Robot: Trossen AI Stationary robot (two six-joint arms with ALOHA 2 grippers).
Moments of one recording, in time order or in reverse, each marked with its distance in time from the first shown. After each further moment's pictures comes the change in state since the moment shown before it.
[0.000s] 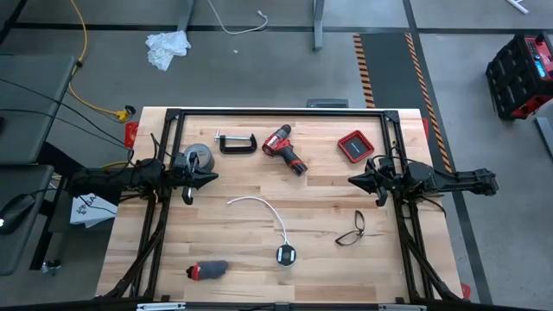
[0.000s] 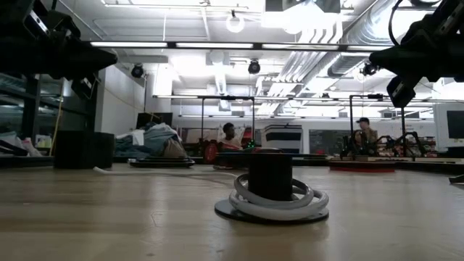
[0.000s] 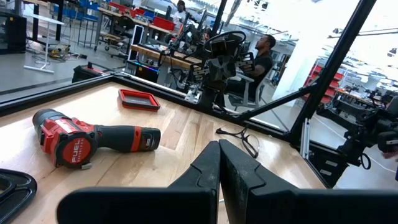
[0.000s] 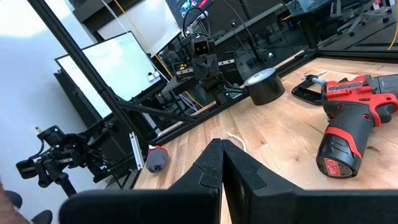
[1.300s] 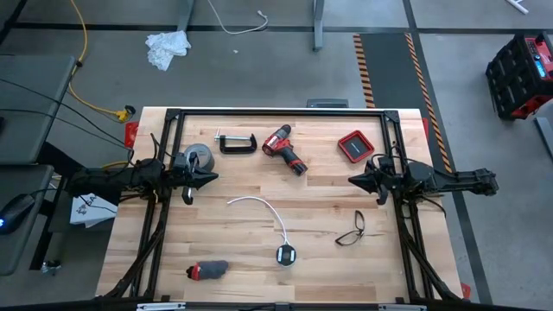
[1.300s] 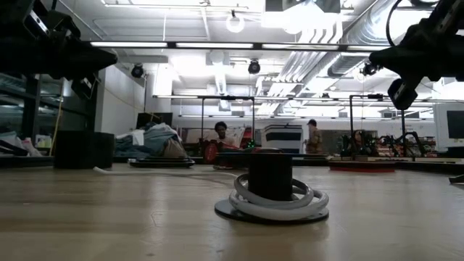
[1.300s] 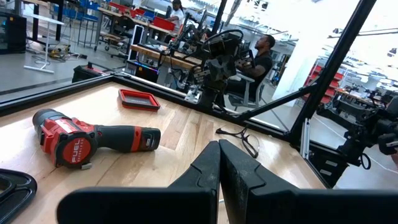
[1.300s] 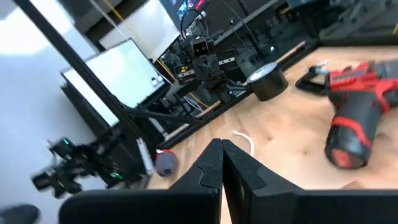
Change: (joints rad) left arm 0.000 0.000 0.000 0.000 0.000 0.000; right arm -0.001 0.000 0.000 0.012 0.000 0.126
